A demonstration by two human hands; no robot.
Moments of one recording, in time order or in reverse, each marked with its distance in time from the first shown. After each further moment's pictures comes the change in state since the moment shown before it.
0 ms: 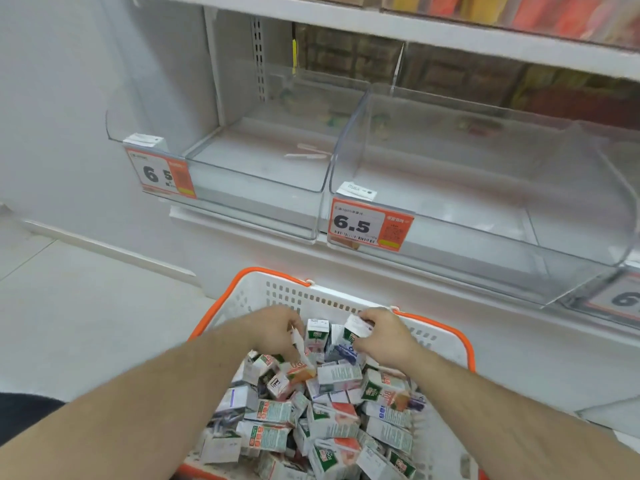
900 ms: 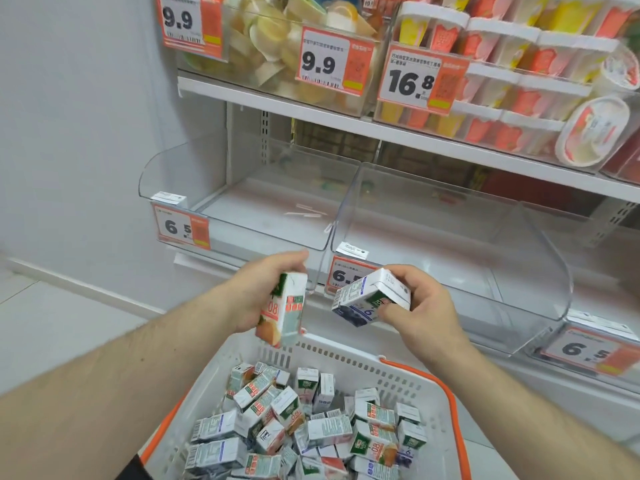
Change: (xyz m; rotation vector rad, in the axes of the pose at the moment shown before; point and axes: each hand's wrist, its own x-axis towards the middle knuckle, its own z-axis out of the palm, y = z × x) left_hand -0.091 0.059 -0.110 -1.196 0.255 0.173; right_hand -0.080 -0.116 -0.104 0.467 0.389 -0.470
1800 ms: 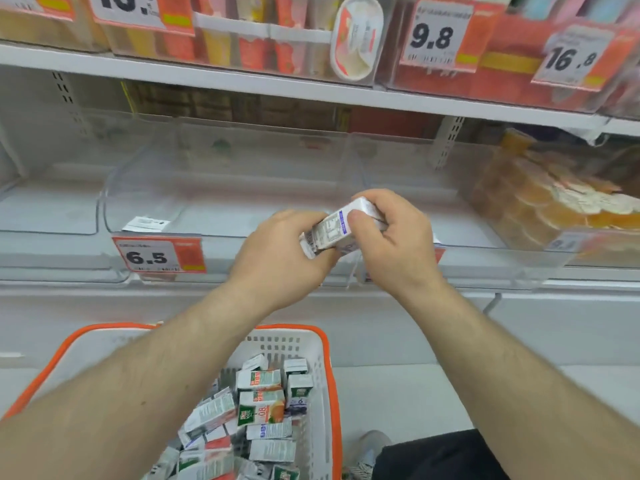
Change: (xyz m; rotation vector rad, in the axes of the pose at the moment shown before) left_hand 0.023 -0.008 0.258 0.945 0.054 0.784; right_hand -0.036 0.019 -0.180 -0.391 0.461 -0.135
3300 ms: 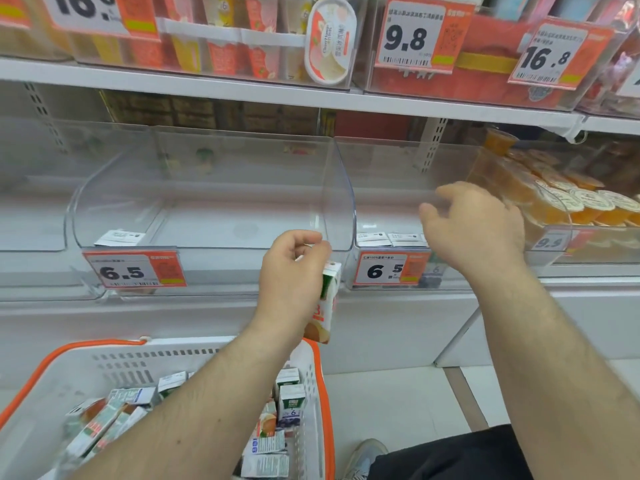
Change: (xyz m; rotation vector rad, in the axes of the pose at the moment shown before) left_hand -0.004 0.033 0.045 -0.836 0.183 -0.502; right_hand 0.031 0.032 -0.082 -0.844 -0.043 0.315
